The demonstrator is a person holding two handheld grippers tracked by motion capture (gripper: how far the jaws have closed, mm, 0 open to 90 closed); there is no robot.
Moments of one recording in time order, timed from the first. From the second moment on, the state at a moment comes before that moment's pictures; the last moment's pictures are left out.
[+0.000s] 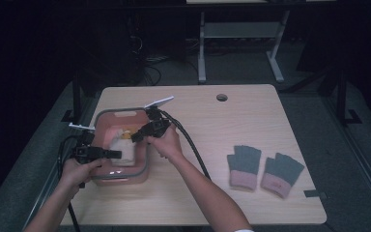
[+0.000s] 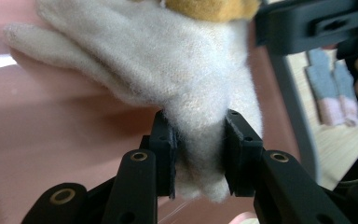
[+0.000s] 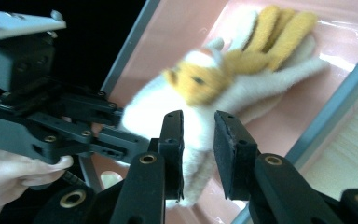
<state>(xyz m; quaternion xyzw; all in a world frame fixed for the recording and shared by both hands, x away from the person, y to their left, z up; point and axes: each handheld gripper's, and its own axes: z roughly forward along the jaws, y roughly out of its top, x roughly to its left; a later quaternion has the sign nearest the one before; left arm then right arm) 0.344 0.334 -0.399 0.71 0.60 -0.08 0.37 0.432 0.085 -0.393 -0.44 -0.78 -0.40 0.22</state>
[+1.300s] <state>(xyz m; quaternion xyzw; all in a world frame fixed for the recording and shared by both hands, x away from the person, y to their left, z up) 0.355 0.318 -0.398 0.76 0.59 -0.02 0.27 0.425 0.063 -0.377 -0.42 -0.77 -0.43 0.22</state>
